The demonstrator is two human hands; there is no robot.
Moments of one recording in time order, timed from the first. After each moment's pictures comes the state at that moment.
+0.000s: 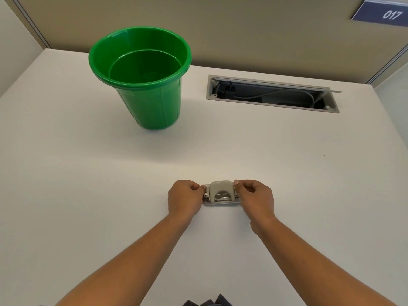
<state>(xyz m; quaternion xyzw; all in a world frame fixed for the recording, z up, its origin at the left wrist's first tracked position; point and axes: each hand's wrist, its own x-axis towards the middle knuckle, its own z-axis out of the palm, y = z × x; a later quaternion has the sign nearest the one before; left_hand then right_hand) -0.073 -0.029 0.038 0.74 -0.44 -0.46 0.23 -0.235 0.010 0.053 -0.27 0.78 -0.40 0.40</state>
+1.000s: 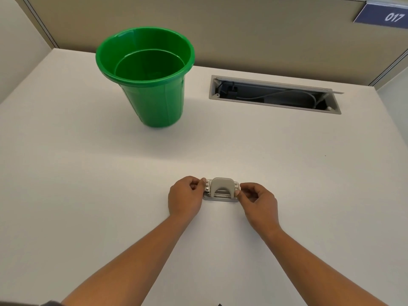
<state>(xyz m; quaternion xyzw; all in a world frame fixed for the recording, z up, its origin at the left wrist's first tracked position) -0.070 -0.019 0.026 0.70 -0.51 -0.40 0.29 -0.251 0.033 0.034 -0.40 0.75 -0.39 0.36</state>
